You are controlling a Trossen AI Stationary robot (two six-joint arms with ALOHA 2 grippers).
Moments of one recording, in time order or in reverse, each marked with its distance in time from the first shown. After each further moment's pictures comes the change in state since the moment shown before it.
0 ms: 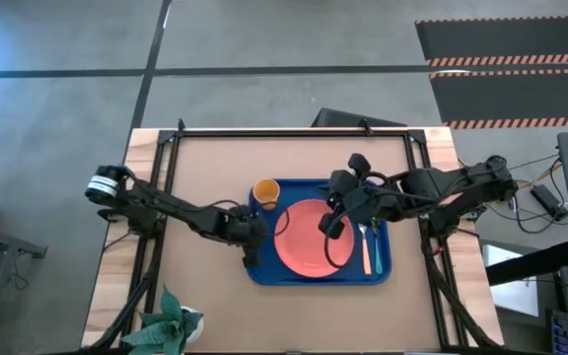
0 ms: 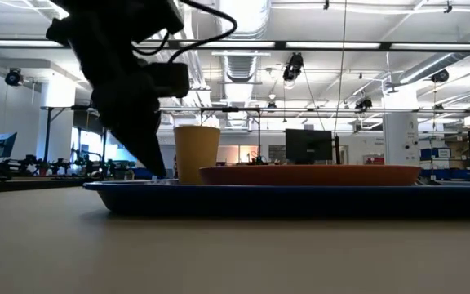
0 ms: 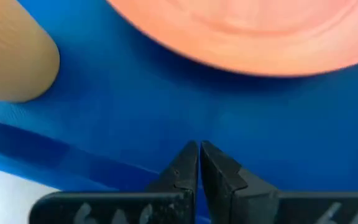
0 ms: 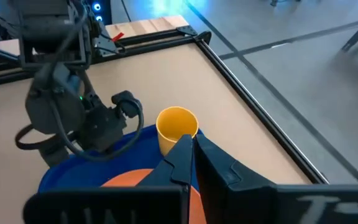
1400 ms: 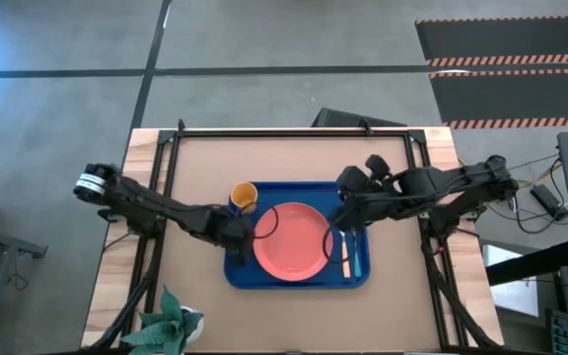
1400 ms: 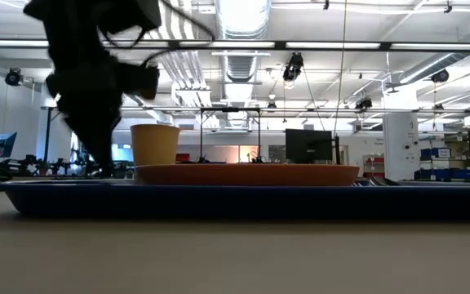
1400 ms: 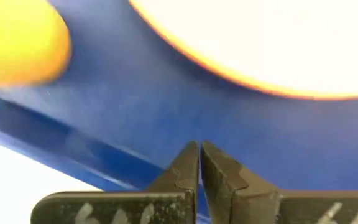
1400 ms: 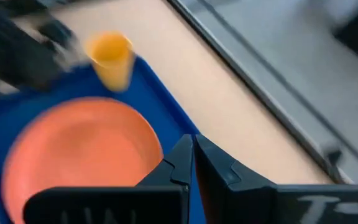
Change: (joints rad) left arm -0.041 -0.073 0.013 -0.318 0.039 -0.181; right arm -0.006 -0.005 -0.013 -0.285 0.028 0.231
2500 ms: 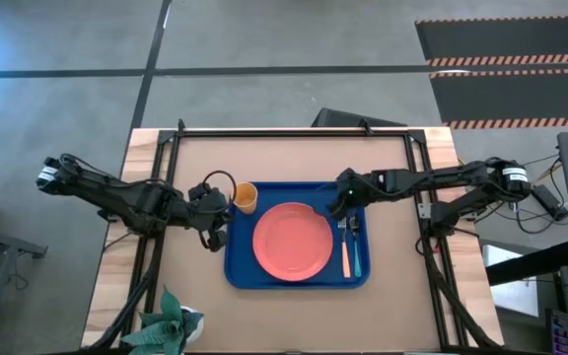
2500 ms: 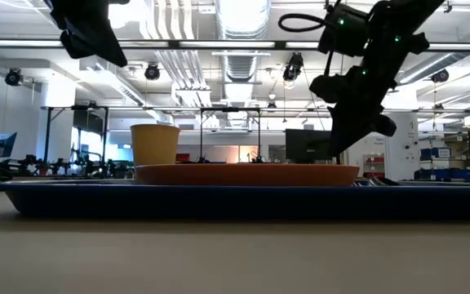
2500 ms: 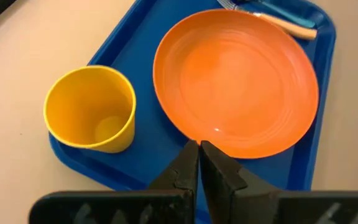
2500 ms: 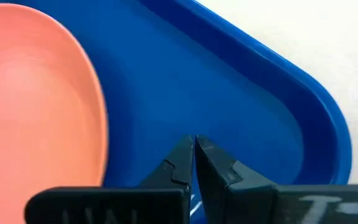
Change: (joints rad) left arm -0.026 -0.484 0.038 -0.094 -0.191 0.034; right arm -0.425 -0.141 -0.942 0.789 -0.532 0.096
